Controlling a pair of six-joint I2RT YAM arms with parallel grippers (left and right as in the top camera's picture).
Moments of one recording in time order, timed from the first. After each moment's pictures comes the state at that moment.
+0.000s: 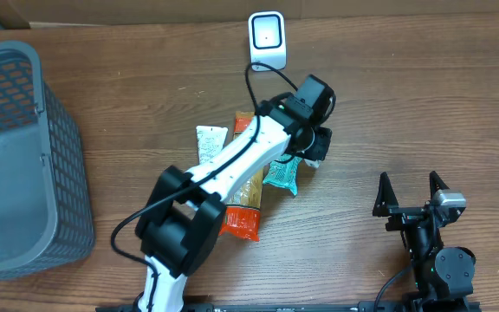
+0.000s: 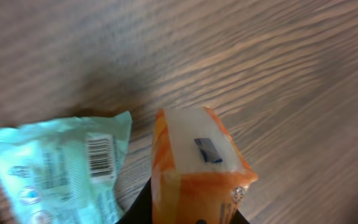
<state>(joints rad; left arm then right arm) -0.68 2.07 1.62 -0.74 0.19 -0.39 0.13 0.01 0.02 -0.02 0.06 0.17</state>
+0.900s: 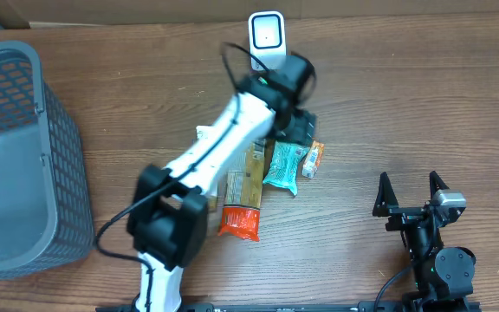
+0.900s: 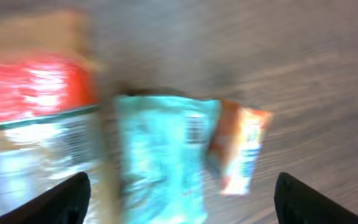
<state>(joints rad) -0.56 2.05 1.82 -1.07 0.08 -0.40 0.13 0.01 0.02 -0.02 0.06 0.17</state>
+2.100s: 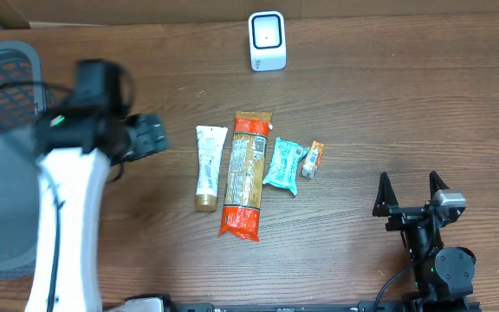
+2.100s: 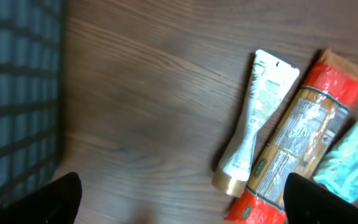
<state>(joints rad) 0.09 1.41 1.51 -1.31 -0.04 -0.31 0.13 0.01 0.02 -0.02 0.06 0.17</state>
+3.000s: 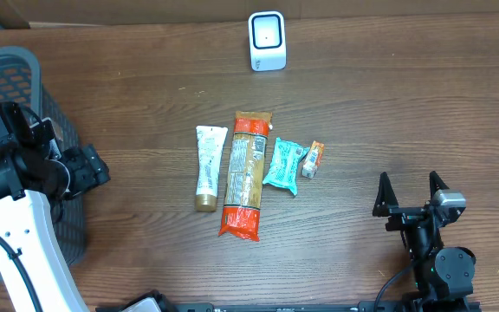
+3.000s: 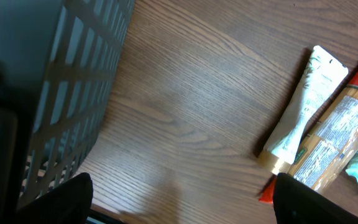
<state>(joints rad) 0.47 1.31 1.49 -1.43 0.06 -0.08 0.13 0.01 0.02 -0.02 0.06 0.17</state>
